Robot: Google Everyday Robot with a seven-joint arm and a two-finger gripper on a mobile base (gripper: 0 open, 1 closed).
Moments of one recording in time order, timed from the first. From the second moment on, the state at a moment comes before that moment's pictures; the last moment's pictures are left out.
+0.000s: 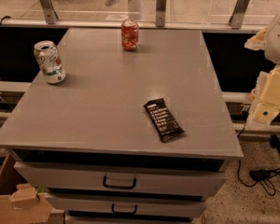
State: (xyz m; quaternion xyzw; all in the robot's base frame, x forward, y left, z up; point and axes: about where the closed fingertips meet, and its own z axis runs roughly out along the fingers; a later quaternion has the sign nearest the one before) arm 0.438 -0.217 0.976 -0.60 0.78 -0.03 0.16
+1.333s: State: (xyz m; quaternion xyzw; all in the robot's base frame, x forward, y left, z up) arm 0.592 -0.146 0.973 -0.60 0.73 0.02 0.31
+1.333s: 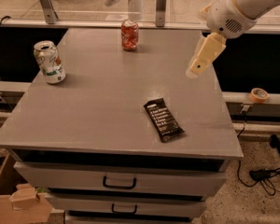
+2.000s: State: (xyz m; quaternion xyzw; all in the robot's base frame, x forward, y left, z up) arm 0.611 -0.133 0.963 -0.59 0.73 0.03 0.34
